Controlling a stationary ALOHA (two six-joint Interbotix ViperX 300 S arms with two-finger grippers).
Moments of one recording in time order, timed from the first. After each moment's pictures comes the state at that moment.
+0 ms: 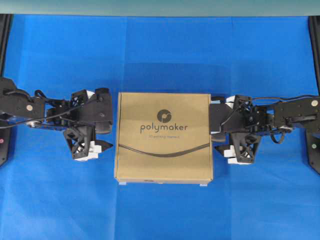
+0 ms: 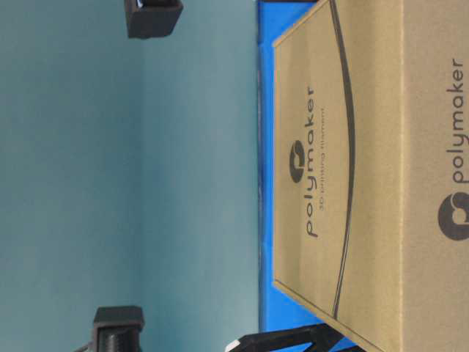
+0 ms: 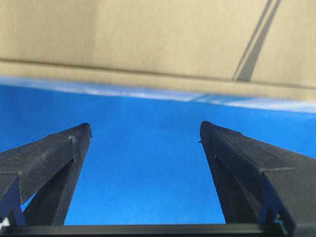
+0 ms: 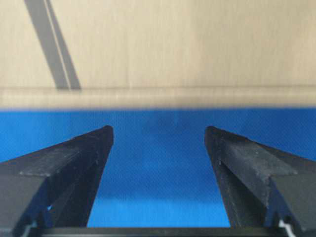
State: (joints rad) left arm 0.09 -0.10 0.89 0.02 0.10 -0.02; right arm -0.07 -0.08 0.91 0.01 0.22 -0.06
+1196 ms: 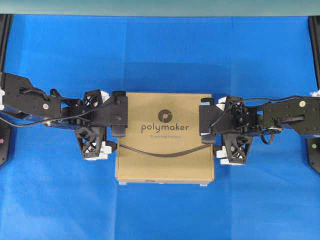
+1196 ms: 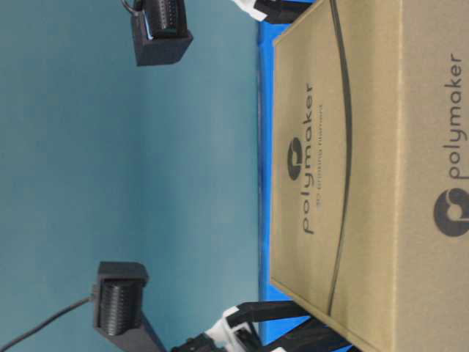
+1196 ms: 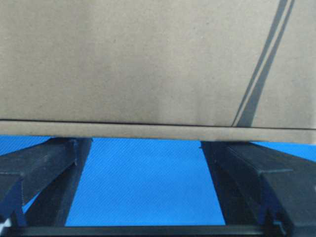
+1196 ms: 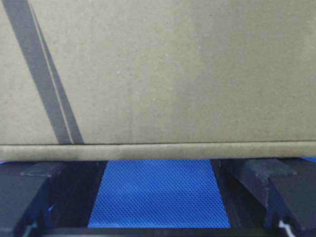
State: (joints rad) left arm 0.09 -0.04 0.76 0.03 0.21 0.04; right arm -0.06 -0.03 0.85 0.01 0.26 -0.06
